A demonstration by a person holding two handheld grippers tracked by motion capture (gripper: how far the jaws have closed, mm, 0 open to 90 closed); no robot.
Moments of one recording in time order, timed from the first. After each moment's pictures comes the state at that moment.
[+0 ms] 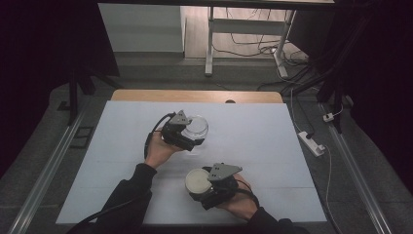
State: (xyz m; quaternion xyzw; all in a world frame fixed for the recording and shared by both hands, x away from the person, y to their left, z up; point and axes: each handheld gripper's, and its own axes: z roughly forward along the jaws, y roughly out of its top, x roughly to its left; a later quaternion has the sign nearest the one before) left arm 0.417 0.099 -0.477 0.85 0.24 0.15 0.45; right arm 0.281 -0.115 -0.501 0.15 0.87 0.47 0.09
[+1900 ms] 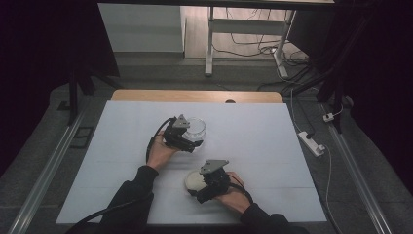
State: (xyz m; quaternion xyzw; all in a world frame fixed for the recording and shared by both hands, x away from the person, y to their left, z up) left arm 0.431 0.100 -0.514 0.84 0.28 0.15 0.43; right arm 0.312 -0.098 -0.539 0.19 0.89 0.40 0.08
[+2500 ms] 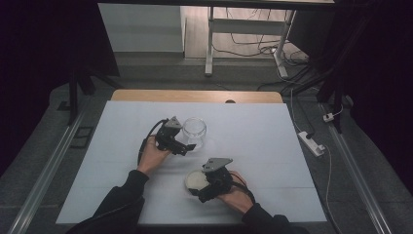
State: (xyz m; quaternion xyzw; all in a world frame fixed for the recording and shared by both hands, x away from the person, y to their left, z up) left arm 0.416 0.122 -0.511 0.85 0.31 0.11 0.41; right arm 0.310 -0.104 -0.525 0.19 0.89 0.41 0.07
